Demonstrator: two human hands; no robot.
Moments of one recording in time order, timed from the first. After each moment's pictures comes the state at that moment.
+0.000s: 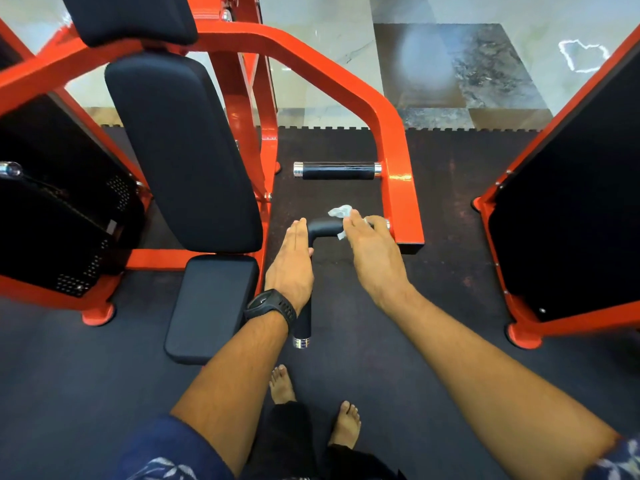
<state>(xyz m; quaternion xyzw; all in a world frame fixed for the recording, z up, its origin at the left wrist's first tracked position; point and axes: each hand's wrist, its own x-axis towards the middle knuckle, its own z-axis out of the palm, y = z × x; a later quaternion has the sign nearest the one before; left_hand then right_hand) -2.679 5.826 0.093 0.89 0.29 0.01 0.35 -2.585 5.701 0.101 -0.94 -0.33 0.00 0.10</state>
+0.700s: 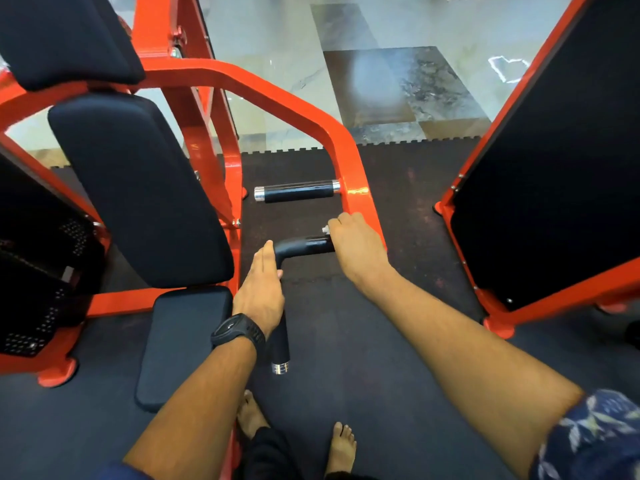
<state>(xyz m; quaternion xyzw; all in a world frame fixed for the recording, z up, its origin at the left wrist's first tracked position) -2.674 5.834 0.092 0.91 0.27 -0.01 0.31 -2.556 5.694 0.136 -0.95 -0.30 0.00 0.05</state>
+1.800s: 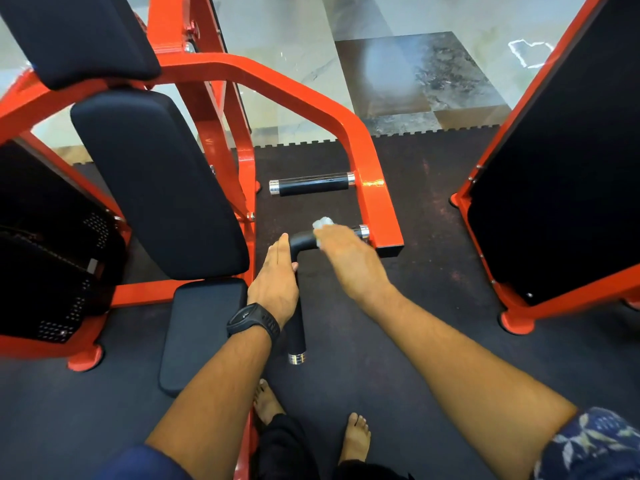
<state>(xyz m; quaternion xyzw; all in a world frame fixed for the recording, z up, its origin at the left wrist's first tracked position) -2.677 5.833 0.102 0.92 0.25 -0.05 0.30 -2.583 5.704 0.089 -0.91 -0.35 0.02 0.21</state>
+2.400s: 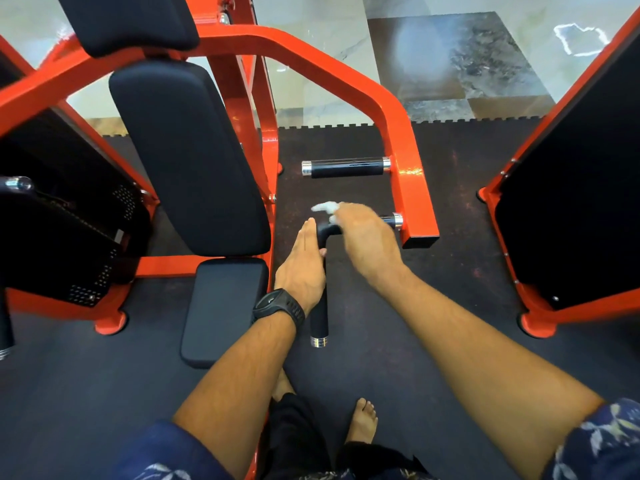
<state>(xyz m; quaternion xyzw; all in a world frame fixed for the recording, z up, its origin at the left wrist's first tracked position) -2.681 5.834 0.099 0.92 0.24 -0.03 0.31 -2.584 5.740 0.097 -0.91 -0.36 -0.02 0.22</state>
